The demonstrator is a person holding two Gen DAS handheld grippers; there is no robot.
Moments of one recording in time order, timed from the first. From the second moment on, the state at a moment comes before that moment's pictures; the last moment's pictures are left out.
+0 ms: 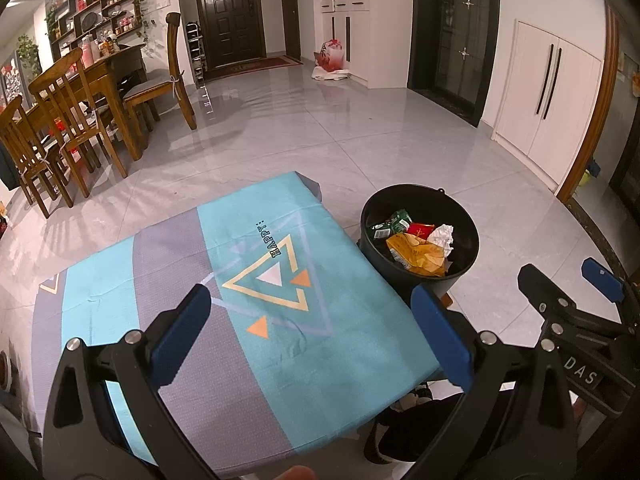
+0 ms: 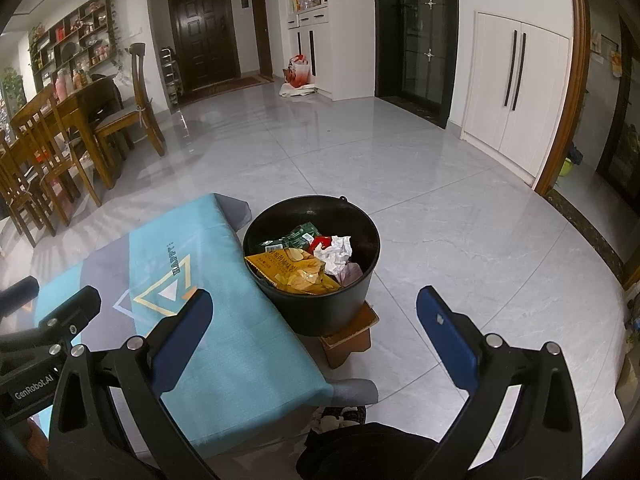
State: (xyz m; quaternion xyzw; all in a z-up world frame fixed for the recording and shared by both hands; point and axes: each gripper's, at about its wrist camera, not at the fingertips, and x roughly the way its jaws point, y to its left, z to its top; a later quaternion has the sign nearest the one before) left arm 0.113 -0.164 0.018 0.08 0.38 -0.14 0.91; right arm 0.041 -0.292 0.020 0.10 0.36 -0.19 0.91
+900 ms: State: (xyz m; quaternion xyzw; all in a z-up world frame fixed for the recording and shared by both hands) left arm 0.110 -0.164 0.017 0.08 0.38 -0.14 0.91; right arm 0.040 -0.291 0.020 0.10 0.36 -0.19 0.91
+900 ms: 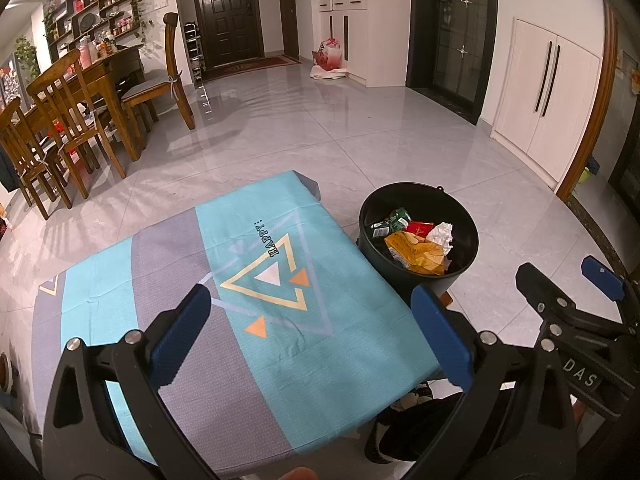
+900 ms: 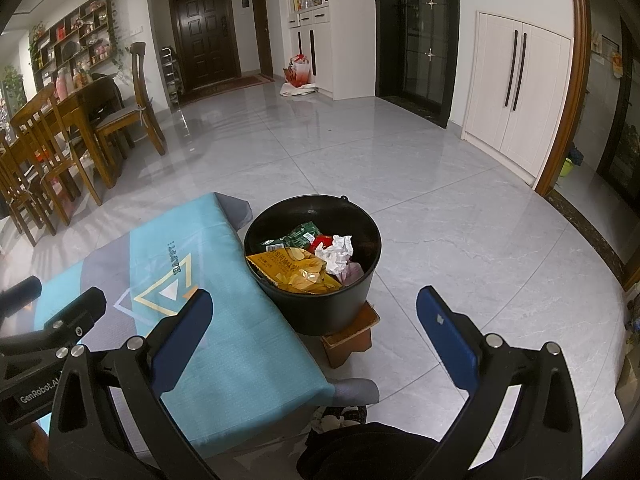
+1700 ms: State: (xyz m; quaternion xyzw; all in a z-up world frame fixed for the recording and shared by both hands) left arm 0.115 -0.161 0.014 0.09 0.38 -0.15 0.91; right arm 0.038 -0.285 0.018 0.10 0.36 -0.19 0.91
